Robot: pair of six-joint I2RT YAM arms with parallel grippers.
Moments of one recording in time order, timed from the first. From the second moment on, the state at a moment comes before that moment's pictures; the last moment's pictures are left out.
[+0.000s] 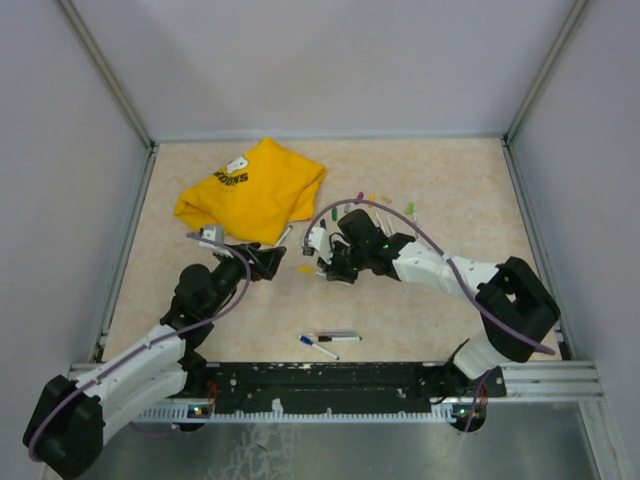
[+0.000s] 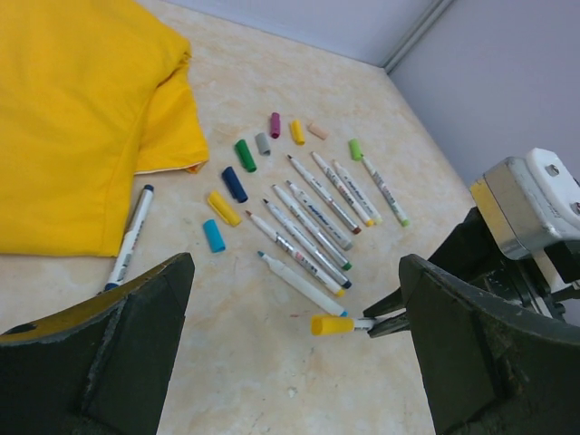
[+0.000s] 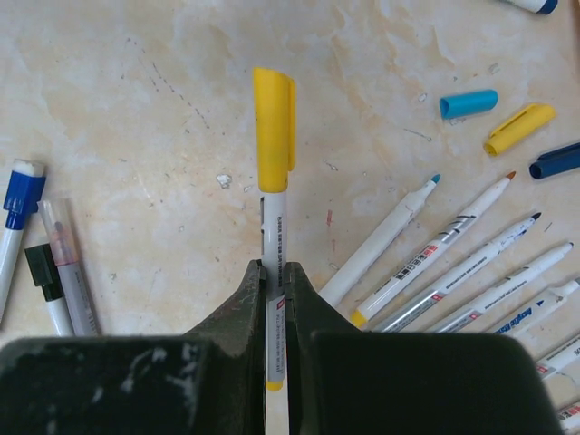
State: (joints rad) left arm -0.55 0.80 0.20 0.60 -0.04 -0.54; right arm 0.78 1.52 0.95 -0.28 -0.36 -0.50
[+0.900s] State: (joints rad) left arm -0.68 1.04 0.17 0.96 0.11 -0.72; right arm 0.66 1.42 0.94 -0.25 -0.51 -0.41
